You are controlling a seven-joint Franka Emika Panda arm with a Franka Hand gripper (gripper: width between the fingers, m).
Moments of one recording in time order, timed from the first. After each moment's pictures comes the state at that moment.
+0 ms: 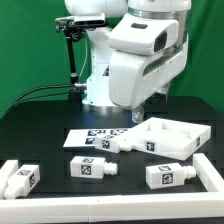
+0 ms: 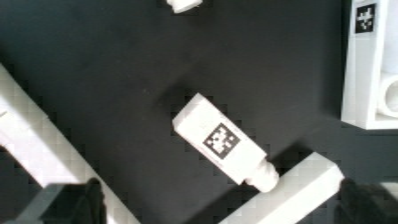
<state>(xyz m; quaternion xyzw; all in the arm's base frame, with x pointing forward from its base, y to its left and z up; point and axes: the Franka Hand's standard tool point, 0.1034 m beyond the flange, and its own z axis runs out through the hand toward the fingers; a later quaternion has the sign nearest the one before) 0.587 0.044 0.138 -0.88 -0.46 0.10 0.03</state>
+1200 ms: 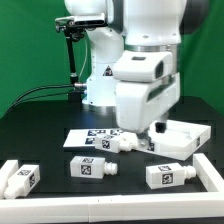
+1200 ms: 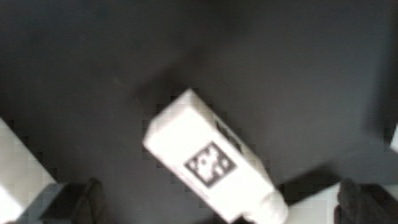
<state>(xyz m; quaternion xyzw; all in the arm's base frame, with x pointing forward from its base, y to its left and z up) 0.569 0.069 0.070 -0.87 -0.49 -0.01 0.01</state>
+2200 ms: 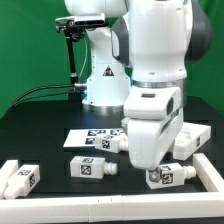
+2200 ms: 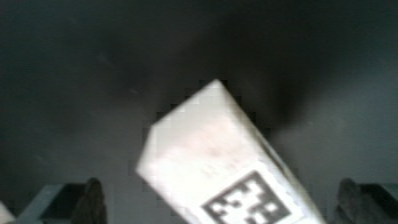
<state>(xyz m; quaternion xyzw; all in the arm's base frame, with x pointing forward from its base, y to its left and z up) 0.577 0.071 0.024 -0.85 -0.53 -0.01 0.01</state>
